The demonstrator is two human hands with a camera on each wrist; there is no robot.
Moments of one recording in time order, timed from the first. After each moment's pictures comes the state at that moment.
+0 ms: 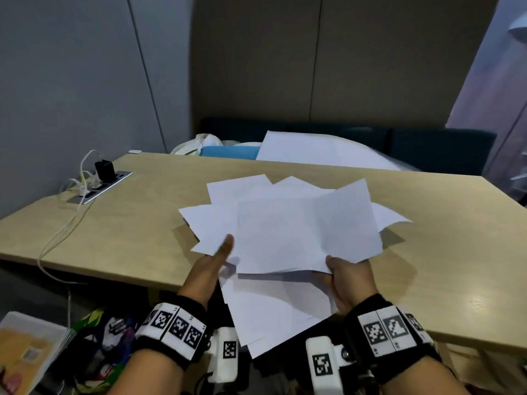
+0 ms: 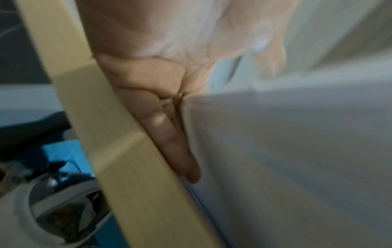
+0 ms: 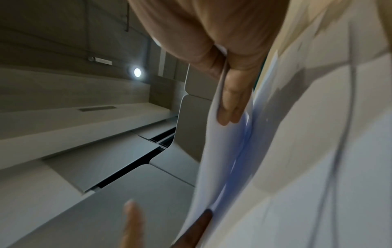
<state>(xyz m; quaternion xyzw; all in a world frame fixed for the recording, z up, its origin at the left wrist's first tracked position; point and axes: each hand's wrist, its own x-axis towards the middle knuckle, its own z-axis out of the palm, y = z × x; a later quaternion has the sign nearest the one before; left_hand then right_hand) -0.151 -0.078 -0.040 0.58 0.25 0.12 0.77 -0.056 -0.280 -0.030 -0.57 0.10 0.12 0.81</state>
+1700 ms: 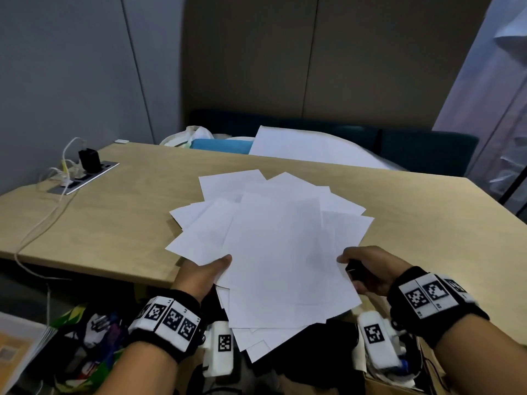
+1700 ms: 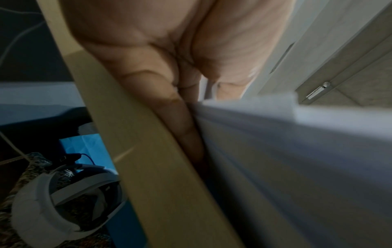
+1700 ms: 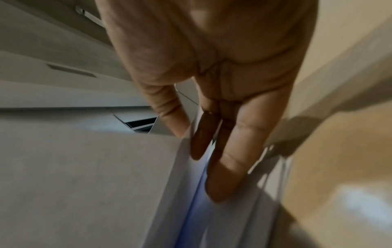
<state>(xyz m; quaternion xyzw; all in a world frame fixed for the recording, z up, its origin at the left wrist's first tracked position) -0.141 -0.053 -0.080 0.60 0.30 0.18 0.71 -0.001 -0.333 -0.020 -0.75 0.06 0.32 0.57</state>
